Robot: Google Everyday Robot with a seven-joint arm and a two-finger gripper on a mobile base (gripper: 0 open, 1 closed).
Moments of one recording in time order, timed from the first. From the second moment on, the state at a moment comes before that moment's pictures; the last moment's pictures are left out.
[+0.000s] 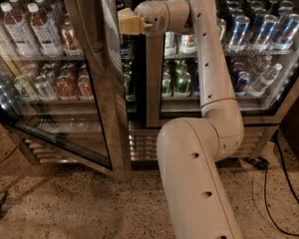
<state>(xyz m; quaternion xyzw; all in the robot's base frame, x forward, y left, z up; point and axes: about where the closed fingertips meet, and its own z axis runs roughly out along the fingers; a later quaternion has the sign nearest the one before) 0.678 0.079 0.987 -0.55 0.40 0.62 0.39</state>
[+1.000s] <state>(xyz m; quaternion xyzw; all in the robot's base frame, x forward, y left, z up) 0.685 0.087 0.993 -0.54 0.40 0.62 0.40</state>
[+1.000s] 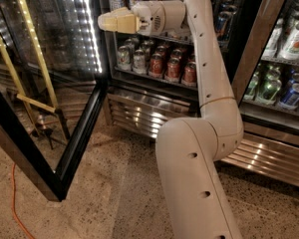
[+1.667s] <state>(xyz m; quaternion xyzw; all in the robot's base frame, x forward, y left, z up) 0.685 0.087 0.993 -0.54 0.40 0.62 0.40</state>
